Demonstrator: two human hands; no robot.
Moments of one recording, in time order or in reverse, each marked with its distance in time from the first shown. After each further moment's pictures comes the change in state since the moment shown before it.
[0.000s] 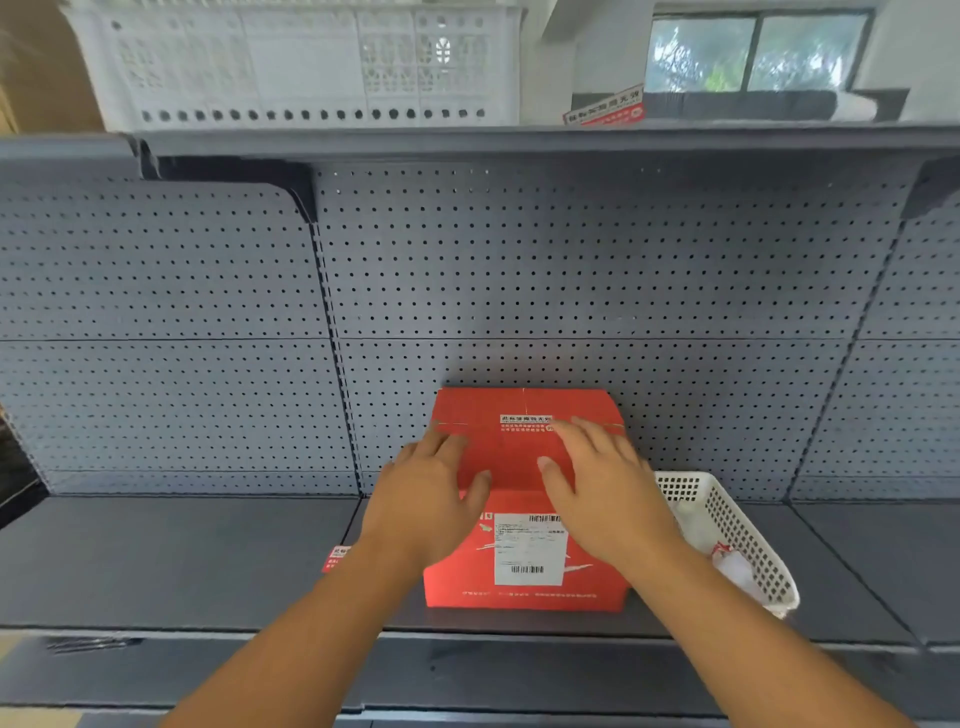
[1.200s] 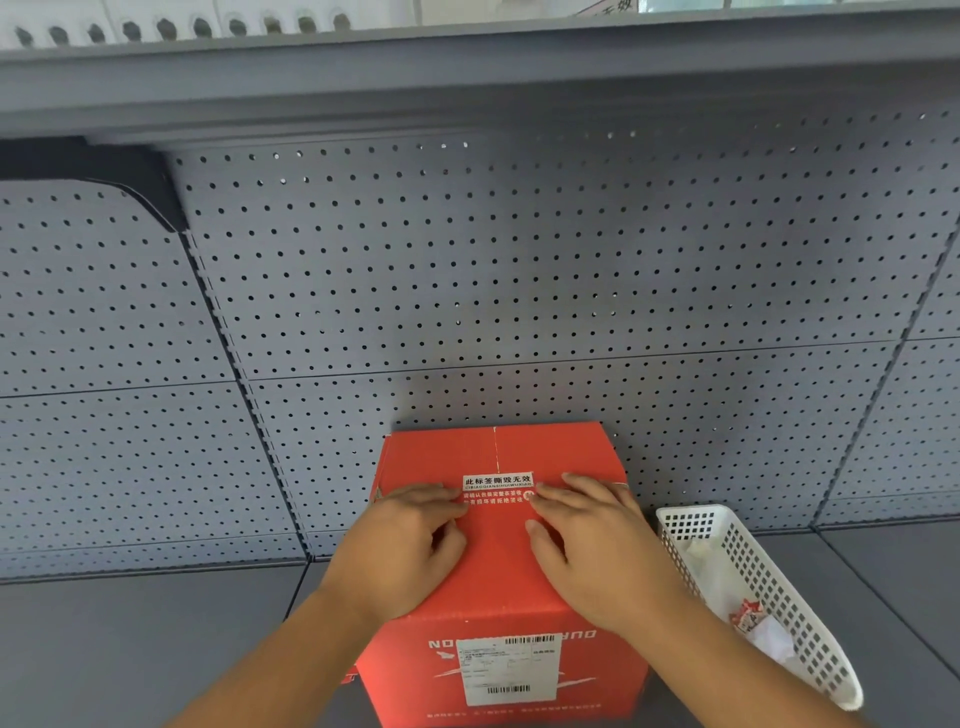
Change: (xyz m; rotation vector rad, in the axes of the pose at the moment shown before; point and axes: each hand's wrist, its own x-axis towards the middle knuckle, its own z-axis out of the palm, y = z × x) left_hand 0.113 -0.038 0.084 -0.082 -0.053 0.299; right_hand 0.087 0.075 0.064 -0.085 -0.040 -0.144
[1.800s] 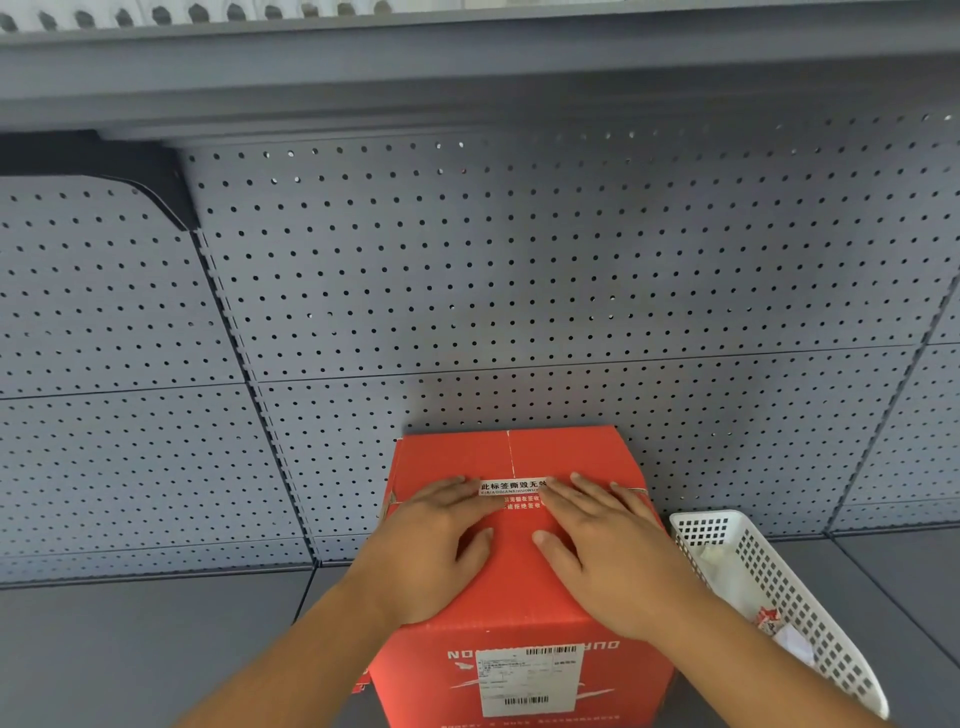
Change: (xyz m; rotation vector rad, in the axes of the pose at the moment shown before) left_hand 0.010 -0.004 0.002 -0.012 -0.124 0.045; right_hand 0.009 -0.003 -0.001 -0.012 -0.208 0.010
